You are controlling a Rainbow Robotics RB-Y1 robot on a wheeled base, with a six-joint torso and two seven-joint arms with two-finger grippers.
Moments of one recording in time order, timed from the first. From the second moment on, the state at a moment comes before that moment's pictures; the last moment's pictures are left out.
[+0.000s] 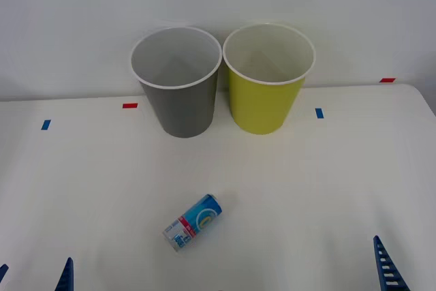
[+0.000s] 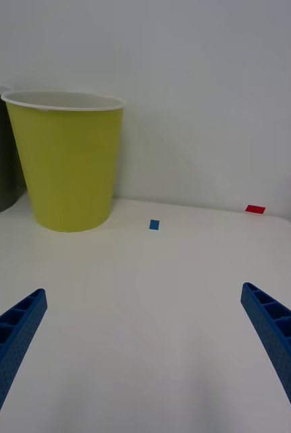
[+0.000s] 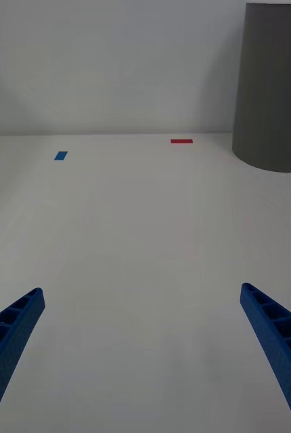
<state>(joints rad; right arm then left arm) 1.09 -0.61 0.17 -2.23 -0.42 -0.55 1.76 1.12 0.33 -0.12 -2.14 0.24 -0.39 -1.52</state>
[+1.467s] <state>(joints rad) 1.09 -0.61 0.17 -2.23 -0.42 -0.55 1.76 1.08 0.32 -0.13 -2.08 0.24 -0.38 -1.52</state>
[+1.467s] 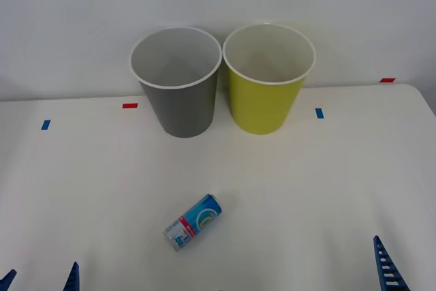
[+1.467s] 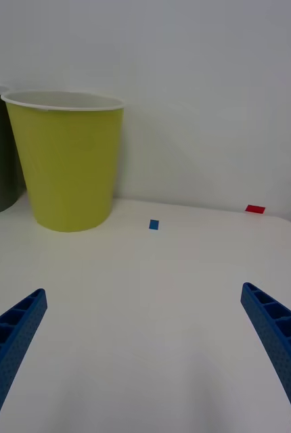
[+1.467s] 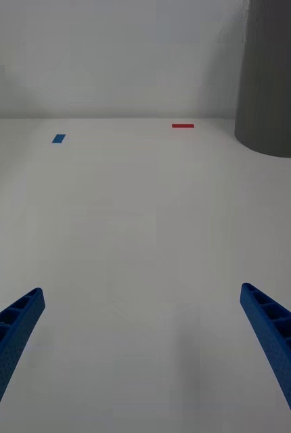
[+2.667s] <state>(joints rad) 1.09 -0.61 0.17 -2.23 -0.42 -0.55 1.76 0.83 0.93 -0.23 -2.18 0.25 -0.17 -1.54</state>
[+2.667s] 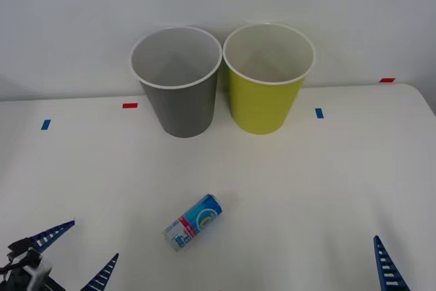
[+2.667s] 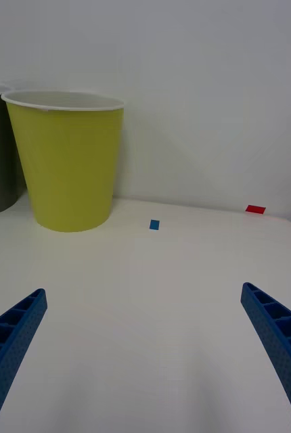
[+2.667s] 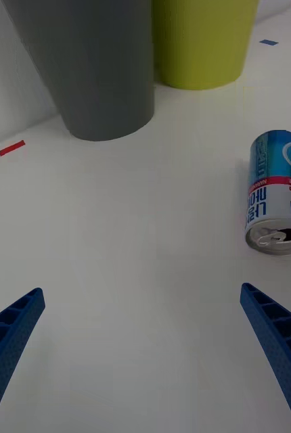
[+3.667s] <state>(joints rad) 1.09 -0.61 0.17 -2.23 -0.42 -0.55 1.76 0.43 1.03 -0.23 -2.51 0.44 0.83 -1.57</state>
